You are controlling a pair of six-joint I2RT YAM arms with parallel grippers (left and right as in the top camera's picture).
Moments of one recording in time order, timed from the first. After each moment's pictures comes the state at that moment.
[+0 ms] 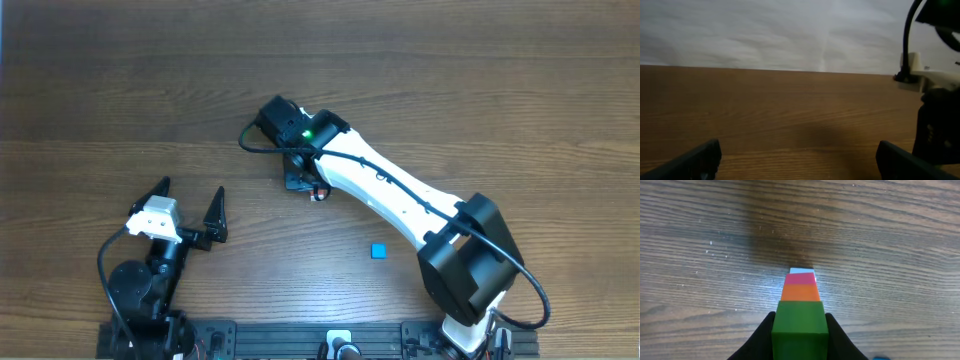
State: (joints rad) left arm -0.03 0.01 0.01 -0.06 0.19 -0.13; right arm 0.77 1.91 1.52 -1.05 0.11 0.68
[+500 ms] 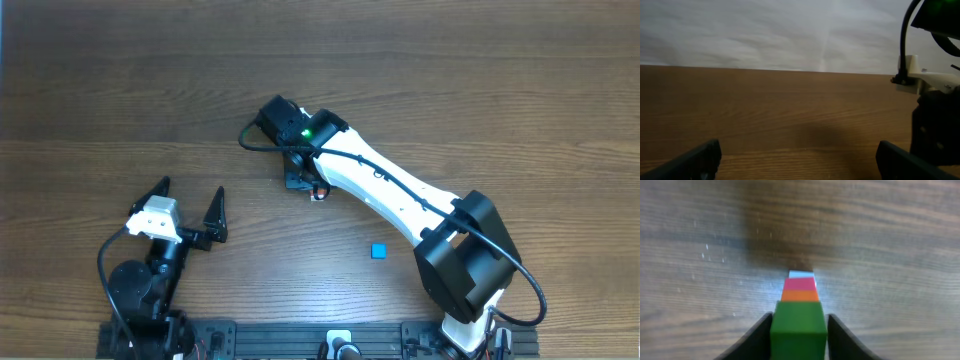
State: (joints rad) left arm -0.03 0.01 0.01 -0.06 0.19 -0.13; right arm 0.76 1.92 1.52 -1.04 0.11 0.68
